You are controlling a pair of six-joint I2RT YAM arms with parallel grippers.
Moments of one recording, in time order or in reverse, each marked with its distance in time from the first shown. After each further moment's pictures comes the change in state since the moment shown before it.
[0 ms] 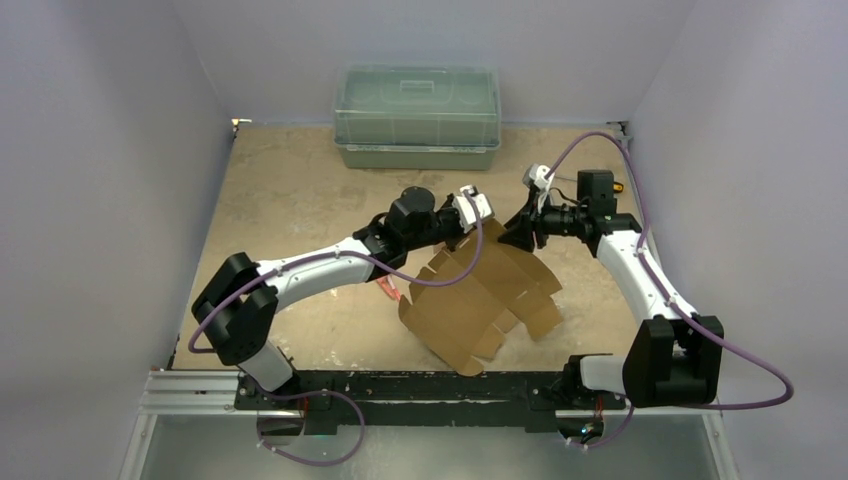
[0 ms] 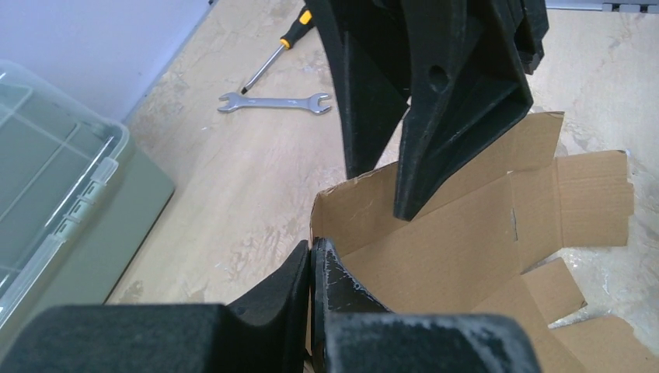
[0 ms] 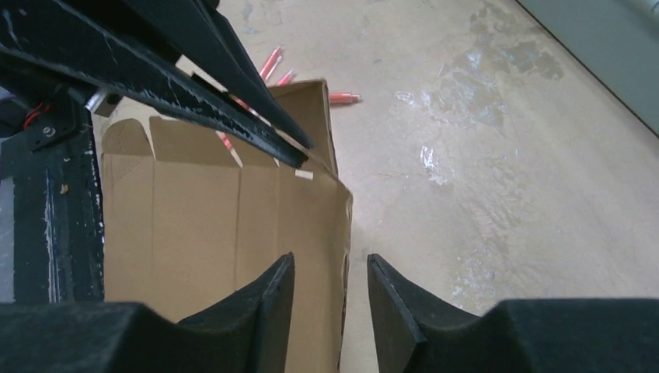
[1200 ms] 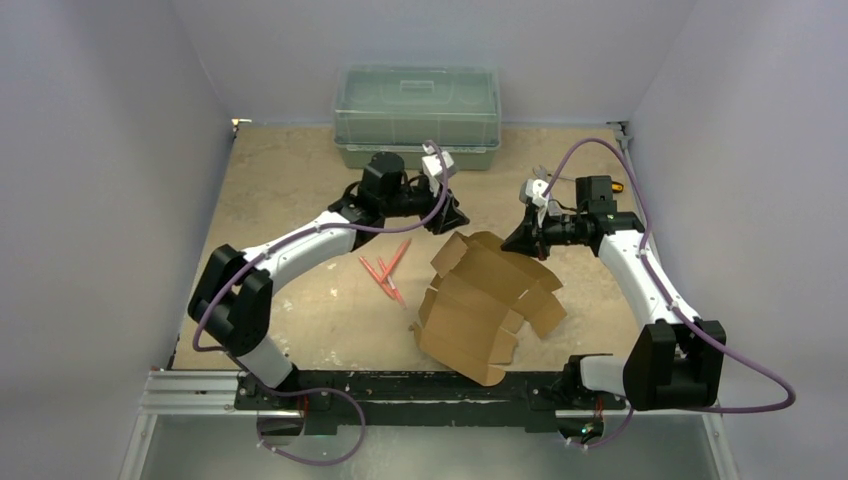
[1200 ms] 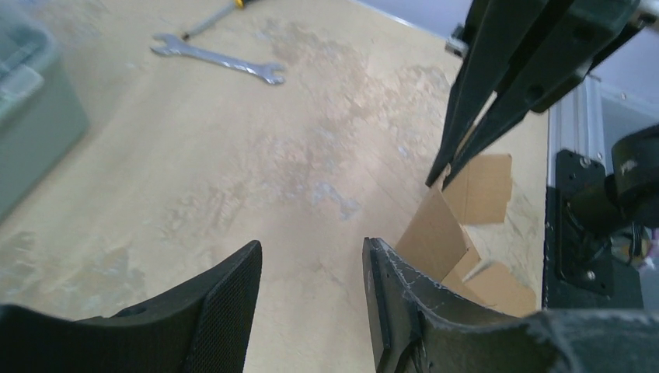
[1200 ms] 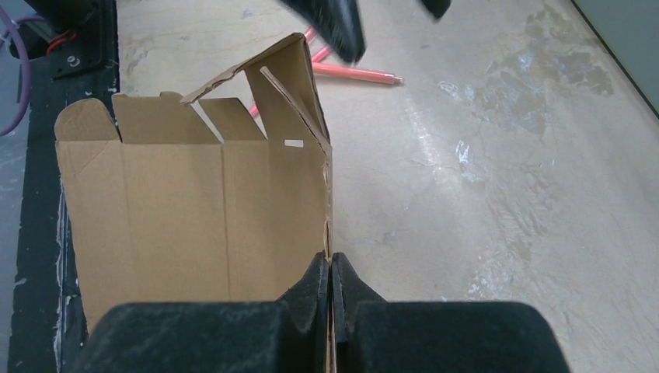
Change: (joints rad) left arm 0.237 -0.005 0.081 -0.137 0.348 -0.315; right arm 0.000 -0.014 0.024 -0.249 -0.047 -0.315
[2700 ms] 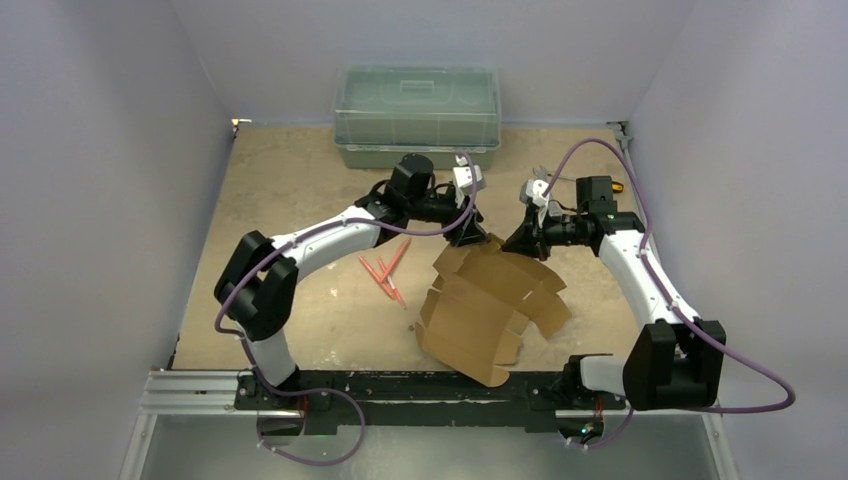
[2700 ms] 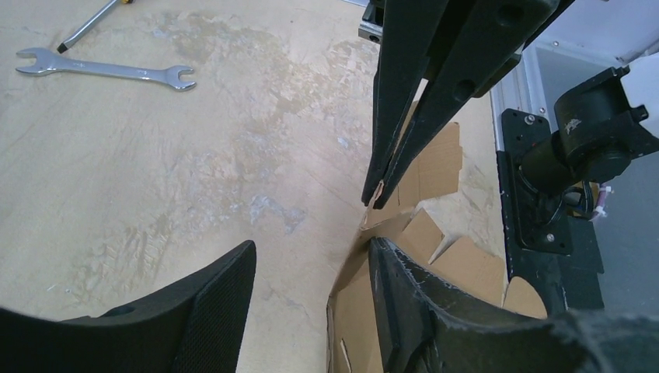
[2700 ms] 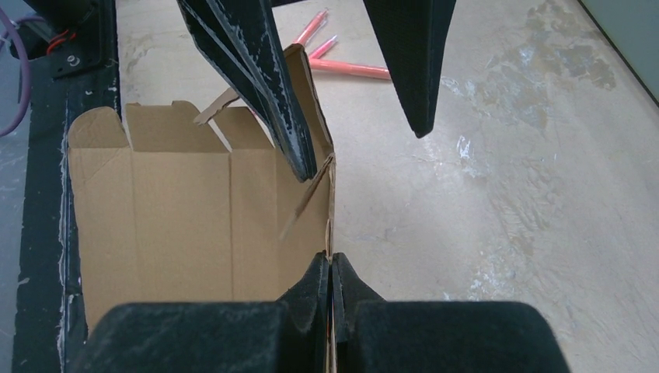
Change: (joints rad) left arm -0.090 0.150 0.124 -0.074 0.135 0.068; right arm 0.000 0.000 0.000 -0.010 0.001 0.001
